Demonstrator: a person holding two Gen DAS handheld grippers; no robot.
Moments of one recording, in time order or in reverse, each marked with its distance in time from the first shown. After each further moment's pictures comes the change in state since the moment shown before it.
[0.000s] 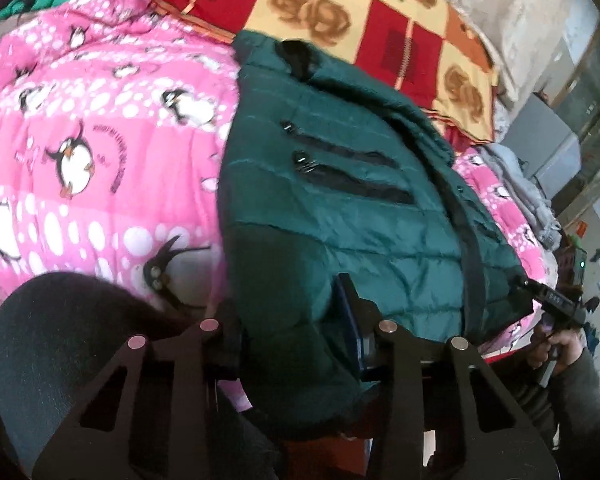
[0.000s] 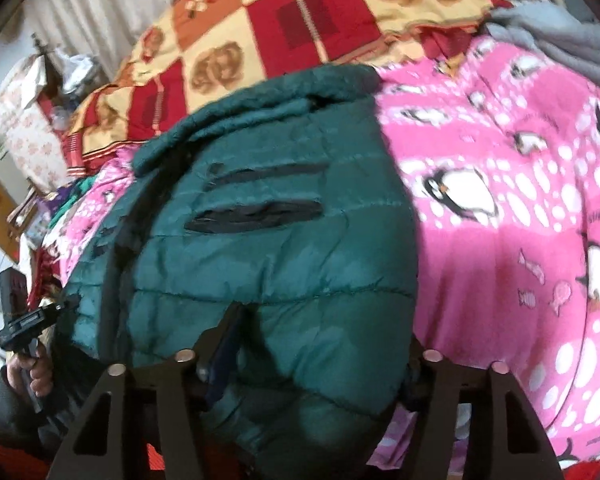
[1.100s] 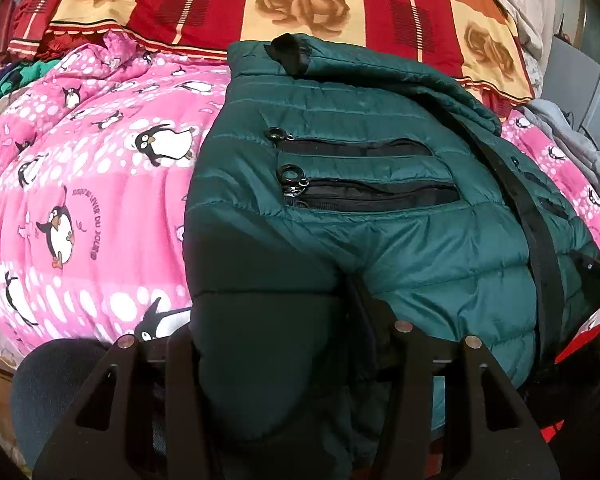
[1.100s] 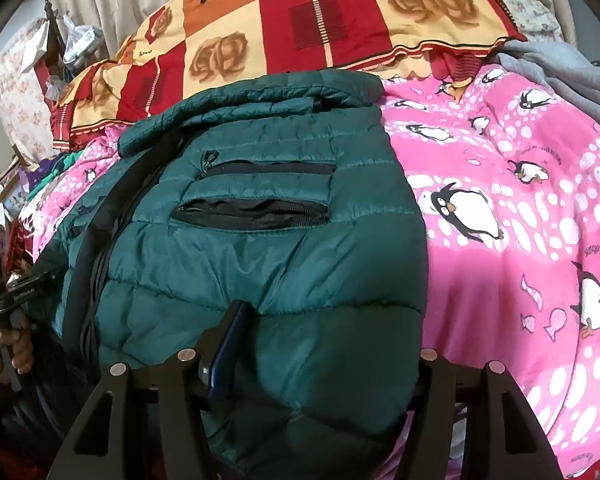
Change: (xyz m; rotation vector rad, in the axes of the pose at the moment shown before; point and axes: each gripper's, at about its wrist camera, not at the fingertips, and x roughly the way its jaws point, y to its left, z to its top) left arm 0.054 -0.035 0.009 0.173 -0.020 0.274; right arm 0.018 0.012 -0.001 -0.087 0.000 -0.134
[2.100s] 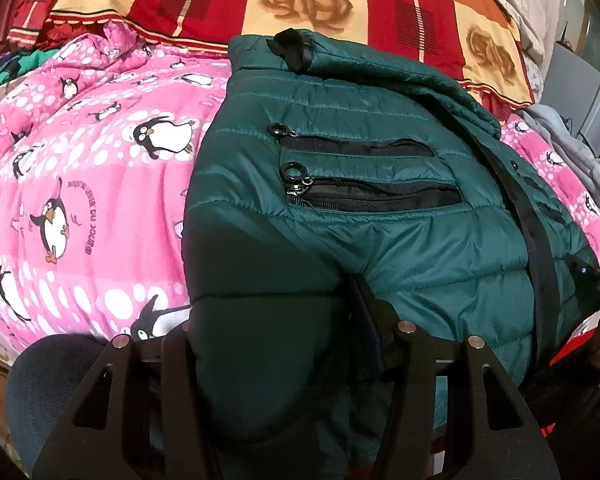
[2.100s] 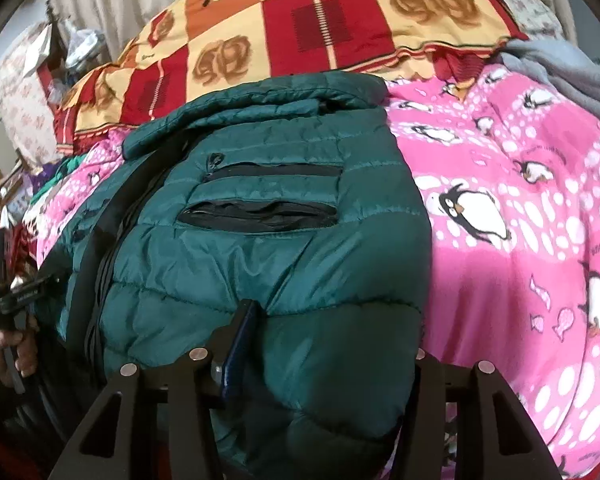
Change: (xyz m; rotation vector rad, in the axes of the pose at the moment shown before) left arm 0.001 0.004 0.001 -0.025 0.017 -0.026; right arm 0.001 0.003 -0.001 0.022 -0.014 0.017
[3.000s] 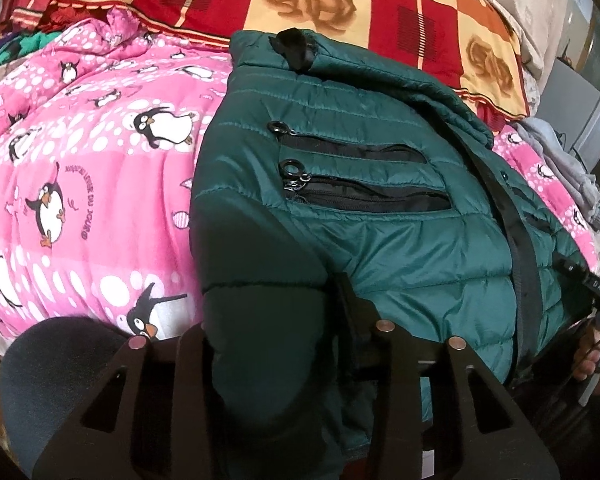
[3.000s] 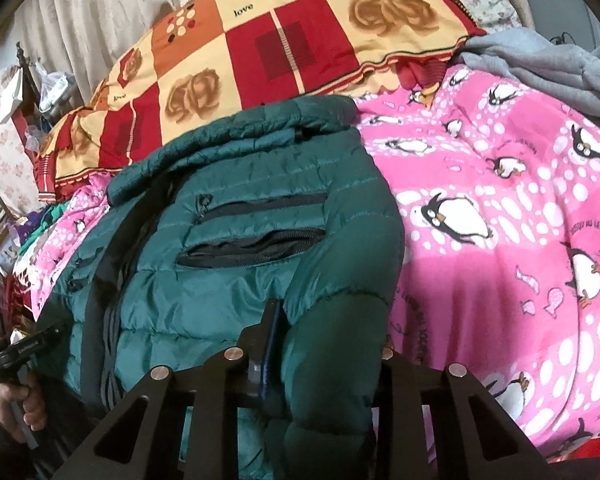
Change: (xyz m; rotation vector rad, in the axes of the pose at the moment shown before) left arm -0.006 0.005 -0.001 -0.060 0.009 -0.053; right arm -0.011 0.008 0.005 0.128 -0.079 -0.055
